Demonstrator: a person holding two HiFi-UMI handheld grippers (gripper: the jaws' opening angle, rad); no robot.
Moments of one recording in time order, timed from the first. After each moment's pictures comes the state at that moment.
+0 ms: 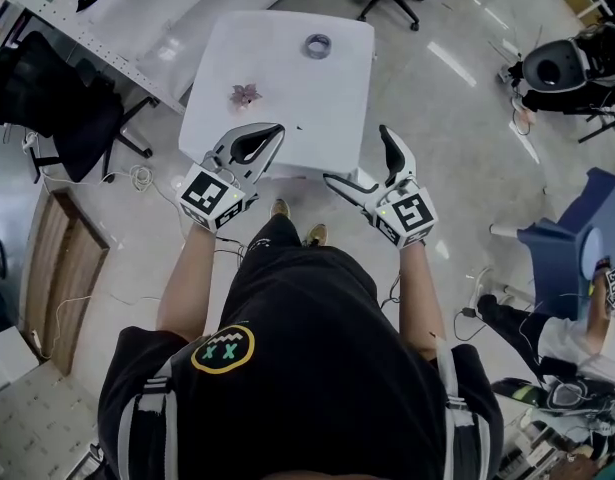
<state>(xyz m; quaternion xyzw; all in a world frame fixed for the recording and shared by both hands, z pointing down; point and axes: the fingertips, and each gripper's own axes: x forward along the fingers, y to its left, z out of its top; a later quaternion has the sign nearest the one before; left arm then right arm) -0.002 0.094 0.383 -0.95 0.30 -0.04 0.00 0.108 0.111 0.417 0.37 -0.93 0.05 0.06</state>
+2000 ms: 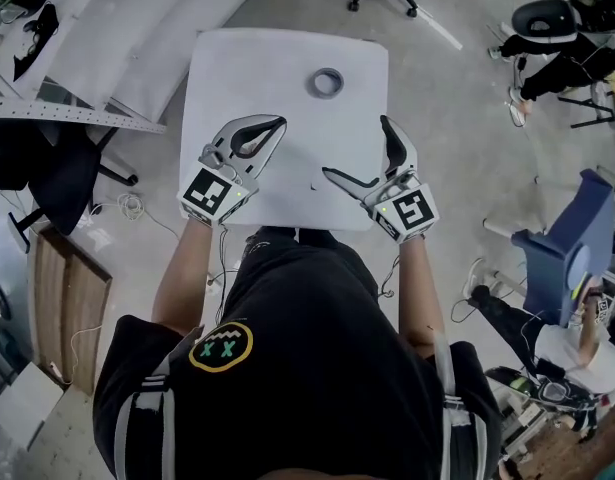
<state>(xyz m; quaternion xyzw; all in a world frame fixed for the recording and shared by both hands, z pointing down) -0.053 -0.198 0.438 -0.97 0.25 -0.05 -0.01 0.047 -0.170 0.460 0.39 -0.91 0.07 0.10</state>
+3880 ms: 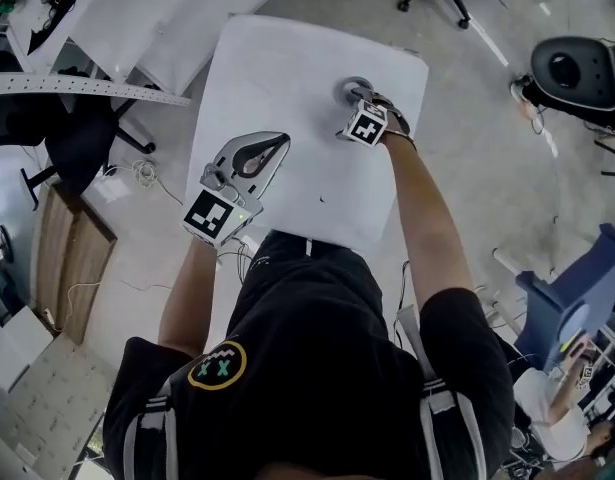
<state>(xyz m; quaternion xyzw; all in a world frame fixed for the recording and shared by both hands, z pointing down) -0.057 -0.218 0.463 -0.93 0.34 -0.10 -0.05 0.037 -0.299 0.791 0.07 -0.83 0.06 0.54</state>
